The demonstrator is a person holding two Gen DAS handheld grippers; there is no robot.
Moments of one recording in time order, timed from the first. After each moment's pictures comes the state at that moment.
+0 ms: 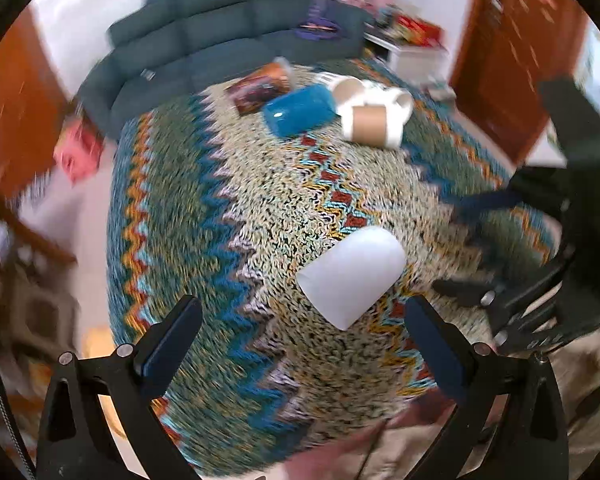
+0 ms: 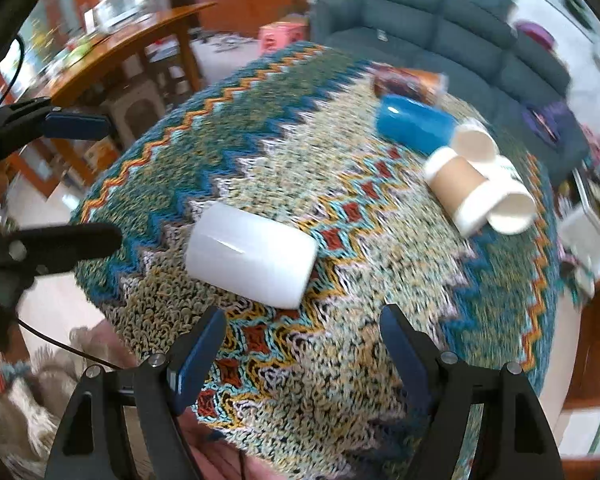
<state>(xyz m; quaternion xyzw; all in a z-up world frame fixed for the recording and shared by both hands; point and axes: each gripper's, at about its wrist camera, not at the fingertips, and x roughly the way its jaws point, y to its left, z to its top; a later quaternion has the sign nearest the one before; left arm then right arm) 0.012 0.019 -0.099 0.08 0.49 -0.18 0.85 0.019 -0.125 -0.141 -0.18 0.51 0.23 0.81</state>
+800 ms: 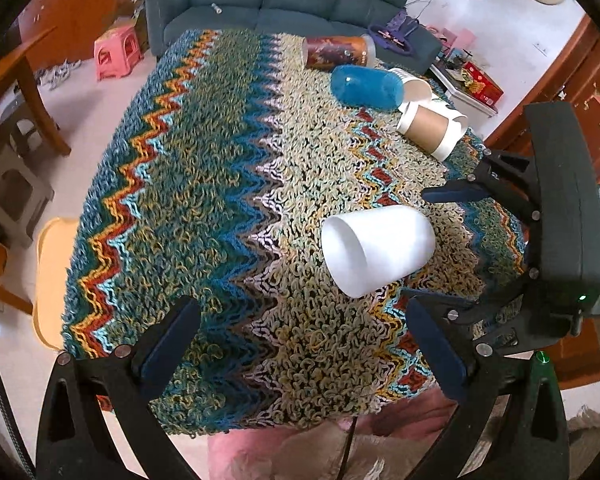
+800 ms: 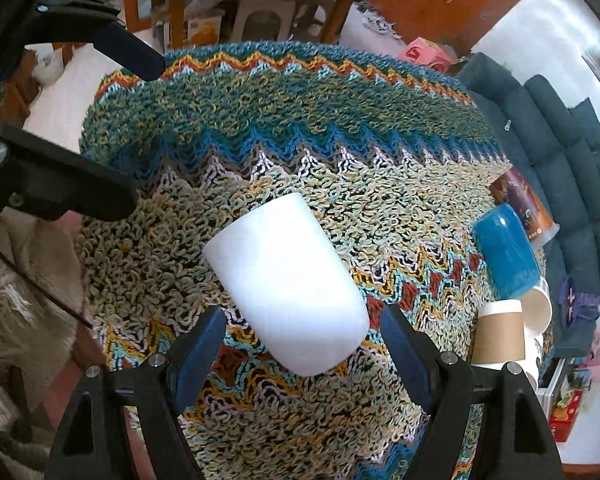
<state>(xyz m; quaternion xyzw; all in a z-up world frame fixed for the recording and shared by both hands) 0.000 0.060 -0.154 -0.08 0.53 -0.12 0.83 0.025 -0.060 -0.188 -0.44 0.44 0.37 0.69</state>
